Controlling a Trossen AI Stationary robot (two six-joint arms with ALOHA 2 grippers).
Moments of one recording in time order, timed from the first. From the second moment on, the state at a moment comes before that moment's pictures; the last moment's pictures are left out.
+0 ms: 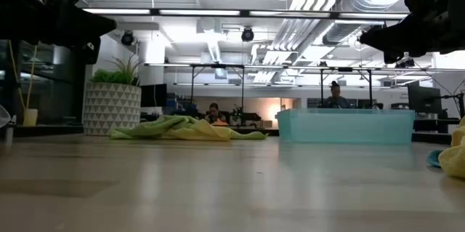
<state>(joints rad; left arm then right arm) 0.15 0.01 0.01 0.01 0.01 -0.21 -0.07 0.03 0.01 0.02 0.05 -0.02</state>
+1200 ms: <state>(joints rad) 0.15 0.01 0.01 0.32 -0.12 -0.45 -0.07 0.03 0.01 0.02 0.05 -0.02</state>
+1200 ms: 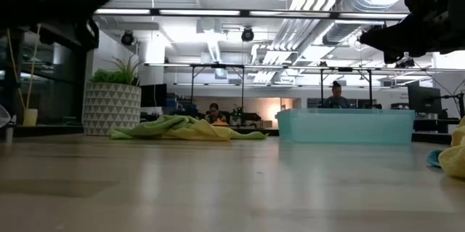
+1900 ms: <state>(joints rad) 0.12 1.08 0.77 -0.64 -0.27 -0.80 -0.07 0.03 0.01 0.02 0.05 -0.03</state>
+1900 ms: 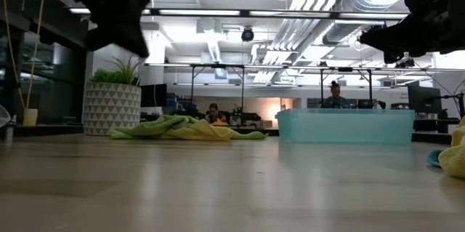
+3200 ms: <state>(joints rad) 0.51 1.65 0.82 -0.78 -0.07 -0.56 -0.07 0.03 0.01 0.02 0.05 -0.02</state>
